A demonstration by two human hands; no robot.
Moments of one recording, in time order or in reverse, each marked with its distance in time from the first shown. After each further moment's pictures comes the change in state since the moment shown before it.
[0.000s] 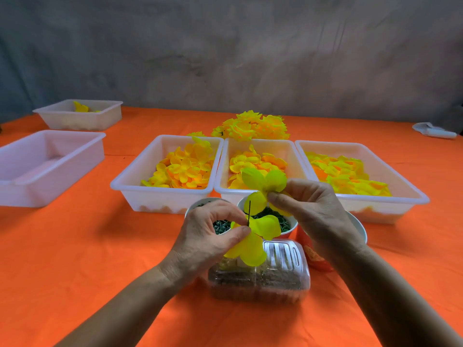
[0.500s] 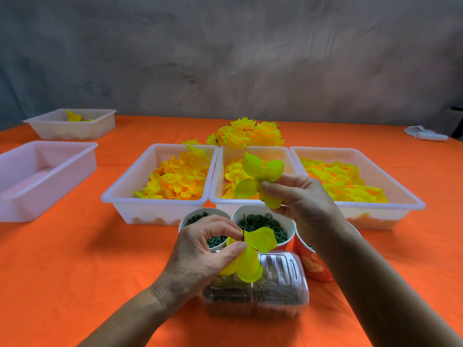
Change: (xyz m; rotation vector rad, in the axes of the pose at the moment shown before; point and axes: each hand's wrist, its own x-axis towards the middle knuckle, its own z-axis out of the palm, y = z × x) left_hand 0.000 -0.010 0.004 -0.050 0.021 0.019; right_hand 0.032 -0.010 0.004 0.092 0.153 0.245
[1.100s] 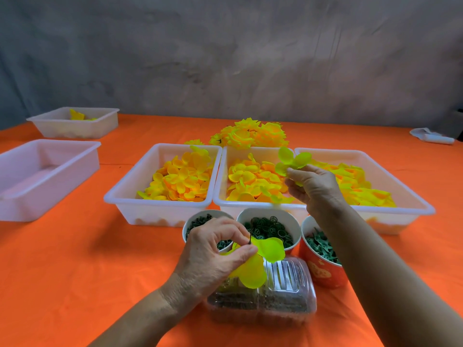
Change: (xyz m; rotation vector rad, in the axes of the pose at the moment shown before) left_hand 0.003 -0.001 0.004 -0.001 0.011 0.047; right_hand 0.070 0.017 -0.029 0.086 0.282 0.056
